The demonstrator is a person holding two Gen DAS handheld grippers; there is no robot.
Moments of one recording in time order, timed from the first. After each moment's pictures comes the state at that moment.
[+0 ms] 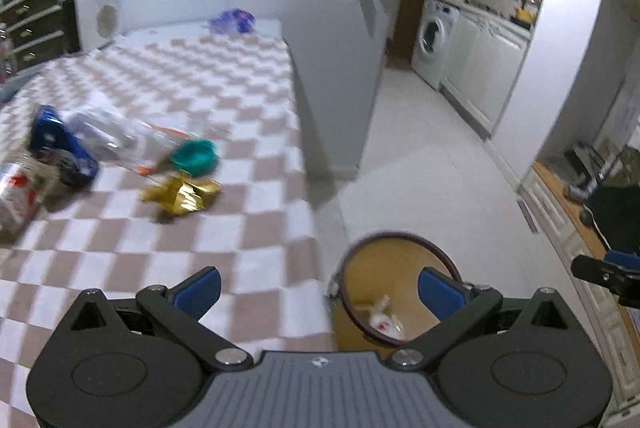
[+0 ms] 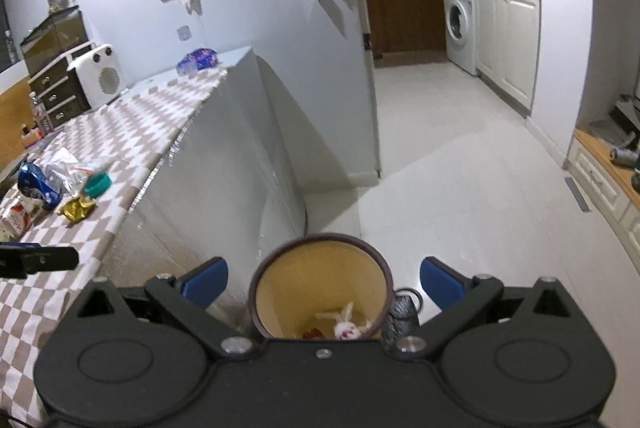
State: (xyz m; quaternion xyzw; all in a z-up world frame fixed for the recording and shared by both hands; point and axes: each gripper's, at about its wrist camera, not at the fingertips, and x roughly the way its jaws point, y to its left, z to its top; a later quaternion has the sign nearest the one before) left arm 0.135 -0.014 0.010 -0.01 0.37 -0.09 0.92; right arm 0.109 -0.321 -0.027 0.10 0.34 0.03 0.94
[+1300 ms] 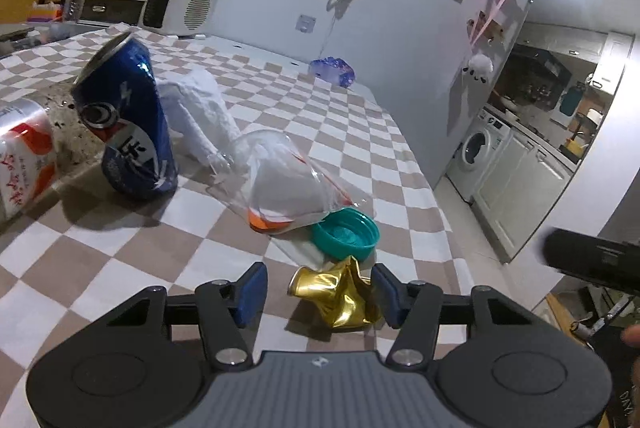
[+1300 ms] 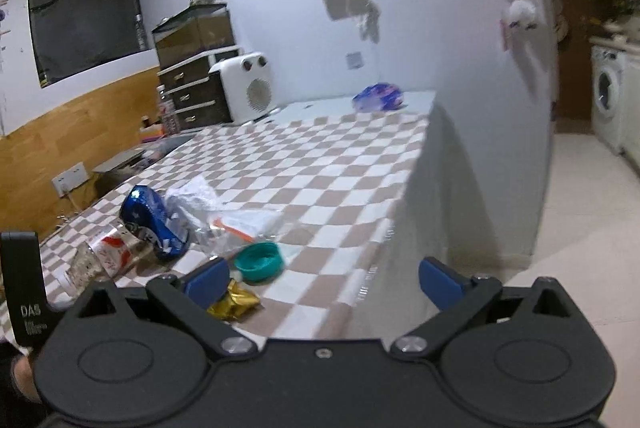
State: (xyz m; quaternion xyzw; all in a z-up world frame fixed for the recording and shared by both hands) left arm 0.231 0.116 -0.059 -0.16 0.28 -0.04 0.95; right arm 0.246 -0.121 -0.009 0.07 0.26 0.23 0.94
